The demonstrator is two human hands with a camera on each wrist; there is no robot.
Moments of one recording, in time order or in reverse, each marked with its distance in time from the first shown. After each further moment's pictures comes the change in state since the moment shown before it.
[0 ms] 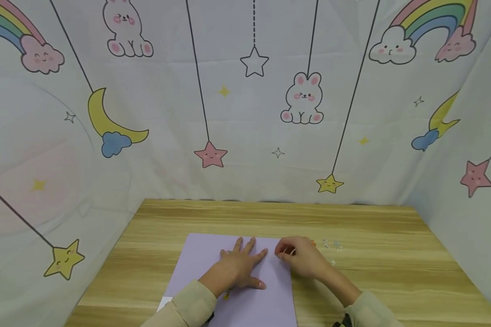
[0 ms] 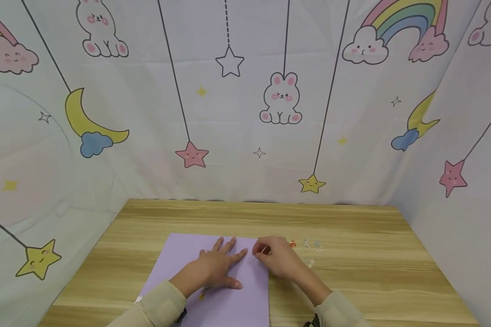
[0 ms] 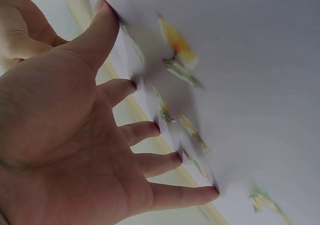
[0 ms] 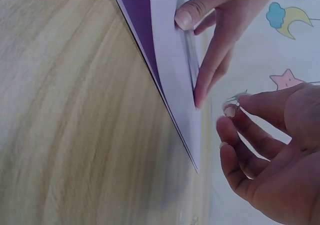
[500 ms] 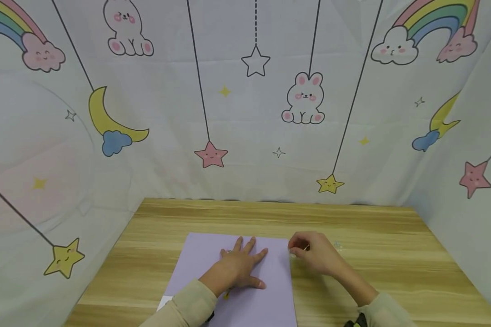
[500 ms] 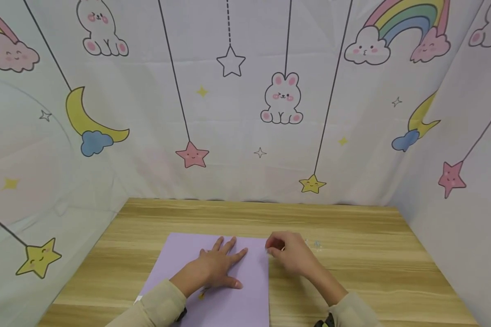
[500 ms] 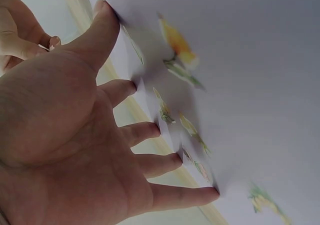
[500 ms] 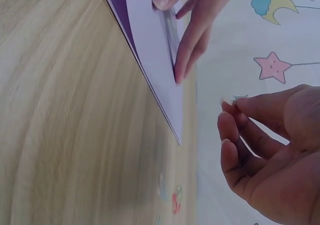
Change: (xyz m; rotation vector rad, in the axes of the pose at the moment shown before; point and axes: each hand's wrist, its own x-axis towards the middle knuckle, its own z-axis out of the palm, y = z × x) left_hand 0.002 -0.001 0.003 0.000 0.005 0.003; right_hand -0.012 0.007 -0.030 0.005 0.046 0.025
